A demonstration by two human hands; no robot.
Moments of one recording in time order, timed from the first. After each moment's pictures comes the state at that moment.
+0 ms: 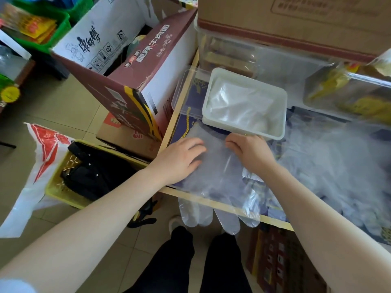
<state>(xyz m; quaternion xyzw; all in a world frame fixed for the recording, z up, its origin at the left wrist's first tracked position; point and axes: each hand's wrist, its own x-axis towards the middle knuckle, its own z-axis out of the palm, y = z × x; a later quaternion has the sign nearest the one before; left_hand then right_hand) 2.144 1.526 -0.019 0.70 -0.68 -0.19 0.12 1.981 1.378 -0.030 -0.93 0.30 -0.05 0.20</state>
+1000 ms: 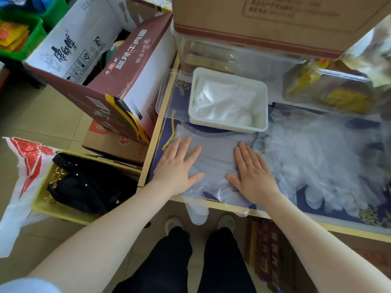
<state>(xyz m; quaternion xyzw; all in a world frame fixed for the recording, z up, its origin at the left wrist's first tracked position) 2.118 1.521 -0.055 0.75 -0.62 -0.21 -0.06 1.908 1.414 -0.059 -0.92 0.35 0.16 0.06</state>
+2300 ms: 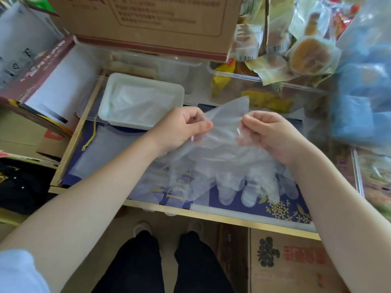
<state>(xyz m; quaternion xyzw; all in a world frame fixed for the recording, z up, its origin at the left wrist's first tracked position) 1.956 1.363 0.074 0.61 -0.45 -0.48 0.43 1.769 1.262 0.090 -0.59 0.39 -0.12 0.70</state>
